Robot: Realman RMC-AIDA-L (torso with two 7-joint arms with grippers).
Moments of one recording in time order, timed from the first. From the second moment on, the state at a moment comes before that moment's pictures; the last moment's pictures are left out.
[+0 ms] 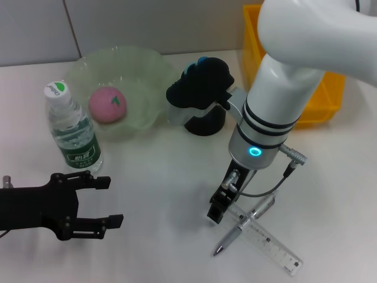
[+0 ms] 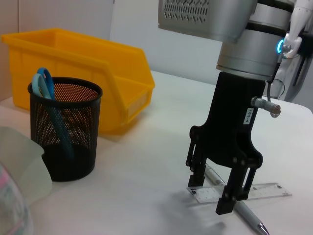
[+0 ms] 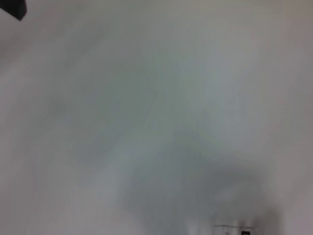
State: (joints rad) left arm -0.55 -2.06 0.48 0.63 2.33 1.74 -1.17; right arm 0.95 2.09 -1.80 -0.94 -2.46 -1.44 2.96
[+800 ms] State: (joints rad) left arm -0.55 -2.06 0.48 0.63 2.33 1.73 -1.18; right arm 0.95 2.09 -1.81 -0.94 -2.46 -1.44 2.96
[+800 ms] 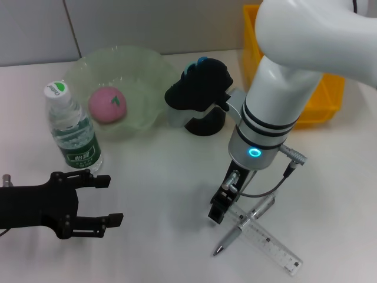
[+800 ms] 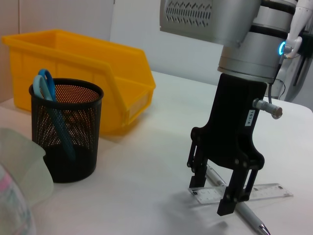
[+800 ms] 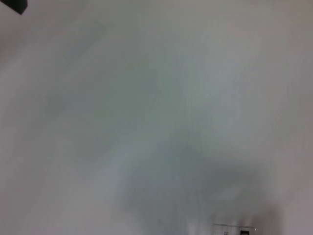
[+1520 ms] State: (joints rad) left arm -0.55 -2.06 0.48 0.63 2.33 1.73 -1.18; right arm 0.96 2.09 -1.80 -0.97 -2.46 -1.45 2.95
